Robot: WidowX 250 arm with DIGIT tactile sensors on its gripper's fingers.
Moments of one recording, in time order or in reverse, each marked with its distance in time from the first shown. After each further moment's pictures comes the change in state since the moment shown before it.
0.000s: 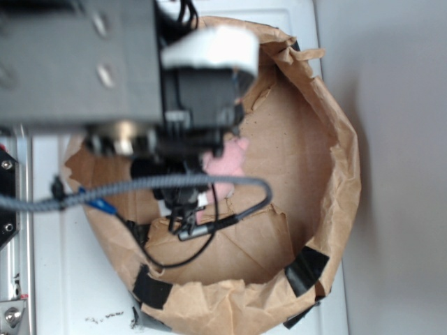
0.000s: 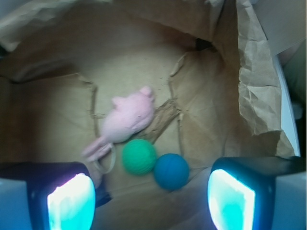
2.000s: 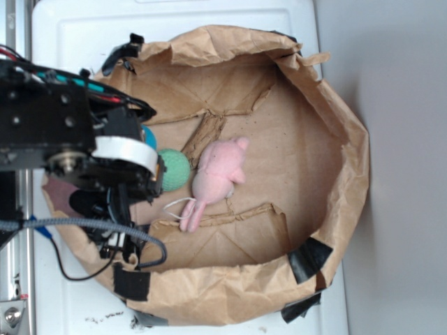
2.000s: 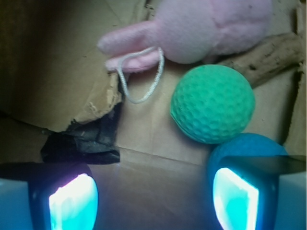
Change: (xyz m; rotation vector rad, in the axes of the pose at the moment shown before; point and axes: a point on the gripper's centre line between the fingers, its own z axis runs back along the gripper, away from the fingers) arm -0.056 -0.021 -0.078 -0.223 0.015 -0.386
